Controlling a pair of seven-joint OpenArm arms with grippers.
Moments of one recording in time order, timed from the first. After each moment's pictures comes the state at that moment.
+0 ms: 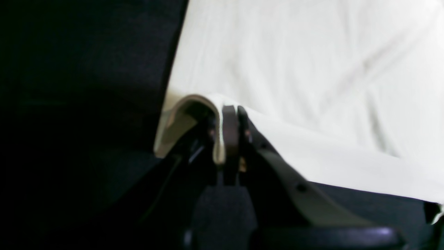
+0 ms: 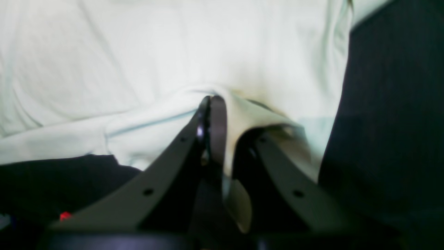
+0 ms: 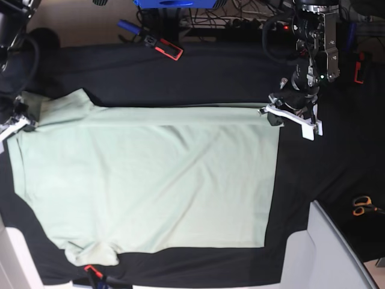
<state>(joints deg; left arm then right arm) 15.0 -10.7 -10.7 85.5 -34.2 -2.6 32.6 -2.0 16.3 33.5 73.7 31.5 25.8 -60.3</state>
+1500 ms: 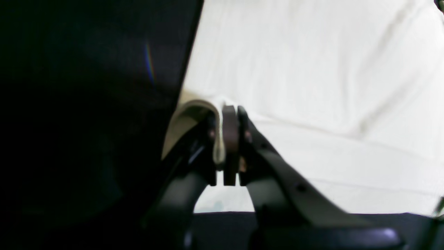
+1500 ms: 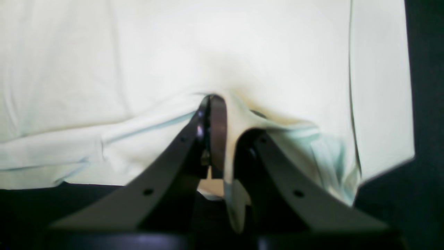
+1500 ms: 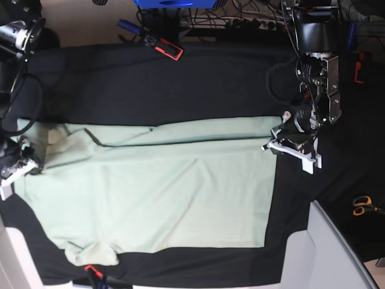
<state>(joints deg) -0.9 -11.9 -10.6 70.8 -30.5 -2.3 36.6 13.6 17.1 27.5 60.7 23.4 26.3 -51.4</state>
